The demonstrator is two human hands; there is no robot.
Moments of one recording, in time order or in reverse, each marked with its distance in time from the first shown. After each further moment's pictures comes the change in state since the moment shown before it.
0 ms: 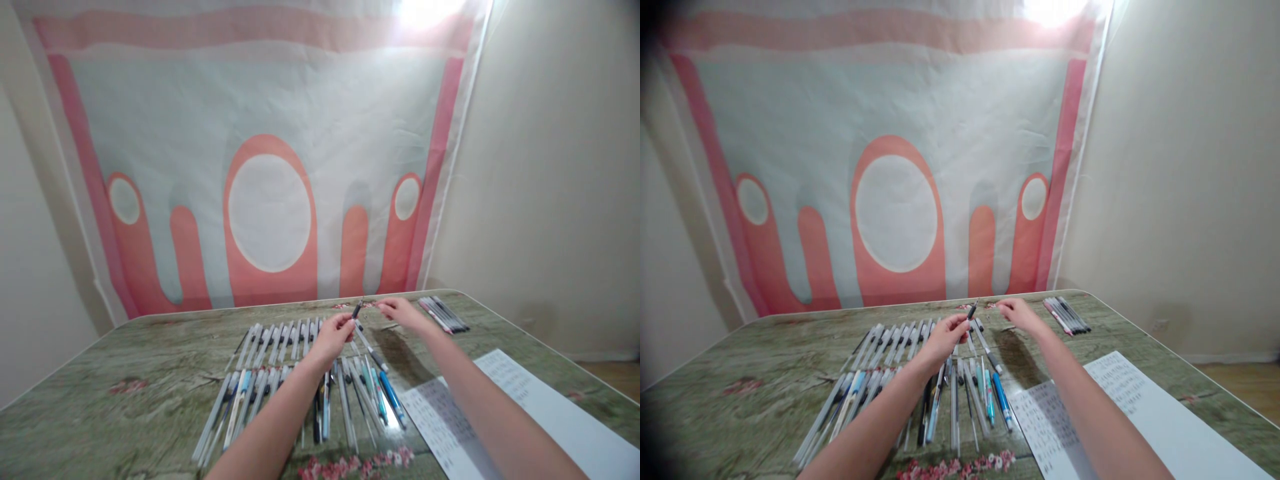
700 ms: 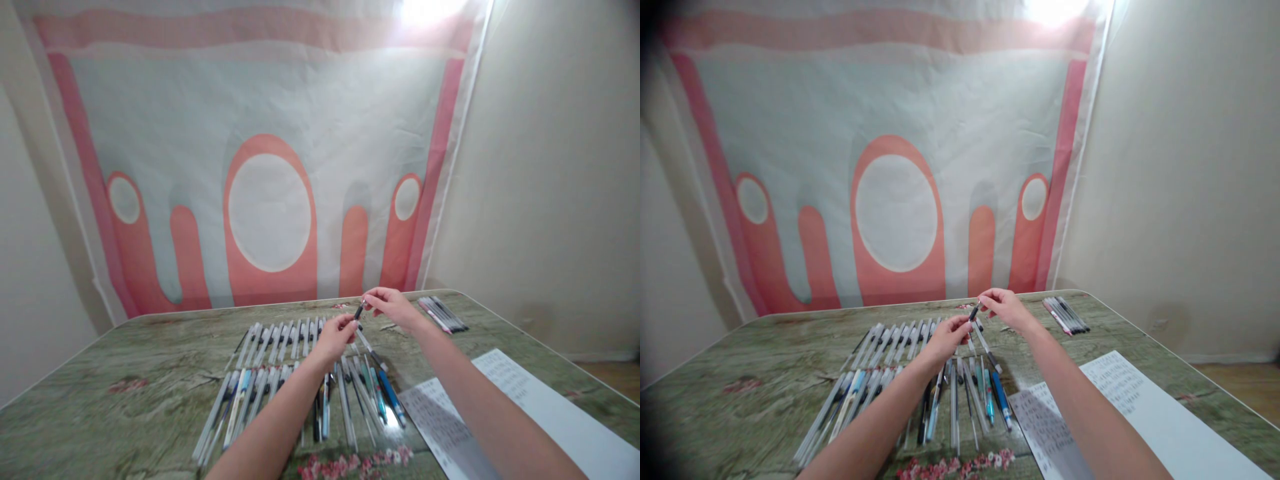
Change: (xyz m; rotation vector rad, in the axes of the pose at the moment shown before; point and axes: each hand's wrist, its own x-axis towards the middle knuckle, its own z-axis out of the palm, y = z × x) left_hand -0.002 0.002 0.003 0.023 -0.015 -0.013; right_hand -0.016 -0.080 -0.001 0.497 0.001 -0.059
